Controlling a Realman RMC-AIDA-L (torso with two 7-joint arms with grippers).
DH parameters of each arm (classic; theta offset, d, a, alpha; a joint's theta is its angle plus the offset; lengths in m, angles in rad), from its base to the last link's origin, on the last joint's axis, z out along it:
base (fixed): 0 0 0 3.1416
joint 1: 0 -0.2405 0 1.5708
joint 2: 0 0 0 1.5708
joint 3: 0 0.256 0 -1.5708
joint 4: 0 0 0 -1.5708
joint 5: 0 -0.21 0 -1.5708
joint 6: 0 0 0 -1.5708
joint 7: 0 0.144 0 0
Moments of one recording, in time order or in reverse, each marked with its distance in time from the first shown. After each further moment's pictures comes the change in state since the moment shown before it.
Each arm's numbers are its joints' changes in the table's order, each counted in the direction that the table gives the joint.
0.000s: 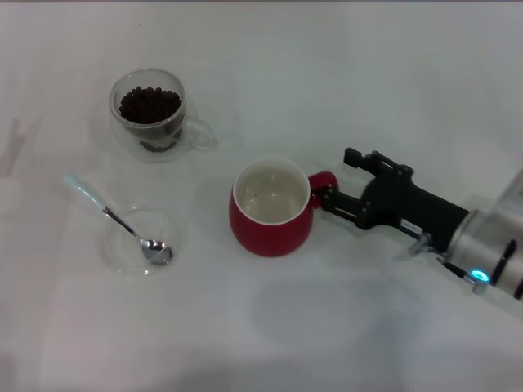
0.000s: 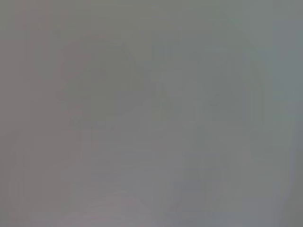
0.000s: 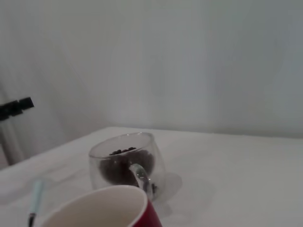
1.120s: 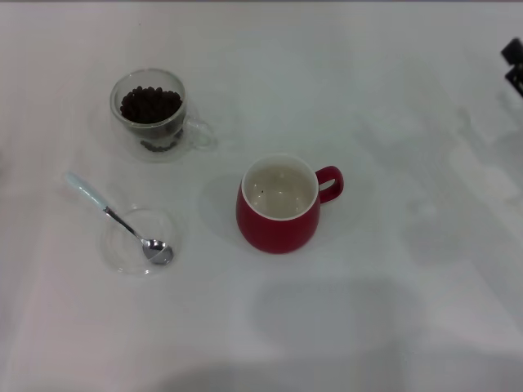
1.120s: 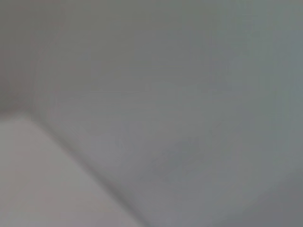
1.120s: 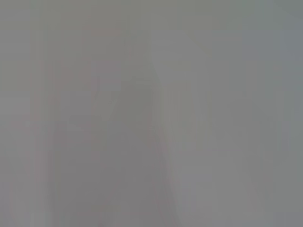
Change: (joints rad) left arm -0.088 0.042 0.008 -0.167 -0.268 -0.113 -0.952; right arm 0.018 0.011 0.527 0.294 -0.025 0.475 -0.060
